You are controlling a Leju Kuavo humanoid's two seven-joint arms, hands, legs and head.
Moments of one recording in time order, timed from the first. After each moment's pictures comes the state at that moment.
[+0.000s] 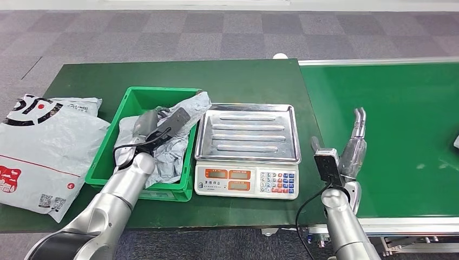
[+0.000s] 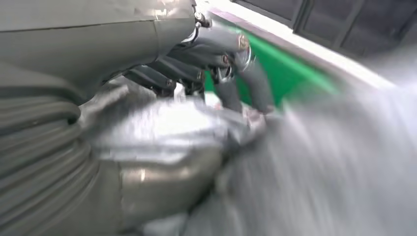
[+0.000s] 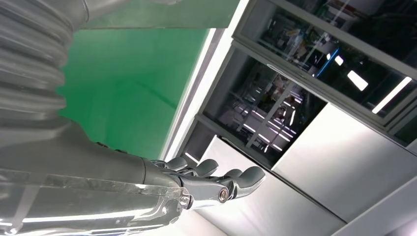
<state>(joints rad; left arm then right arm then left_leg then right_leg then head) -0.73 -0.14 -0.04 -0.56 -0.96 0.26 -0.02 -0.37 0.04 0.08 -0.96 0.32 -0.69 -0.70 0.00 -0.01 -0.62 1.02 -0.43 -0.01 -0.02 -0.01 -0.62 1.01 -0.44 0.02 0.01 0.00</state>
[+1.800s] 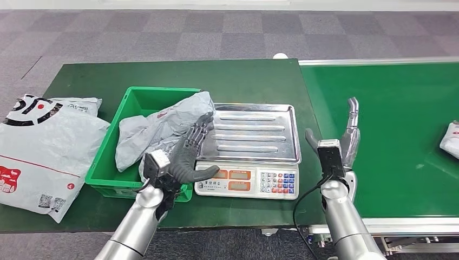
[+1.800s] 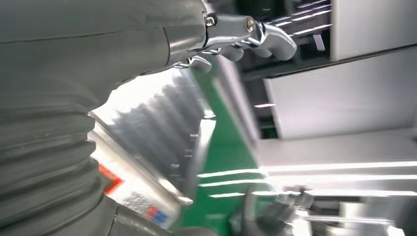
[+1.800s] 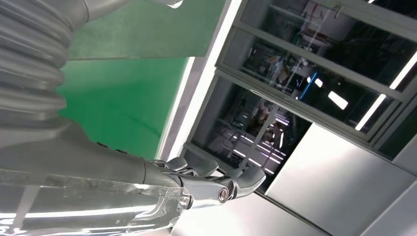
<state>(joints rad) -0.39 -0.19 -0.30 -0.99 -0.06 -0.33 -0.70 -0.42 0.04 0.12 -0.96 0.23 -0.58 -0.71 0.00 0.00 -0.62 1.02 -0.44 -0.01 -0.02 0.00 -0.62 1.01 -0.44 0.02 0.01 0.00</state>
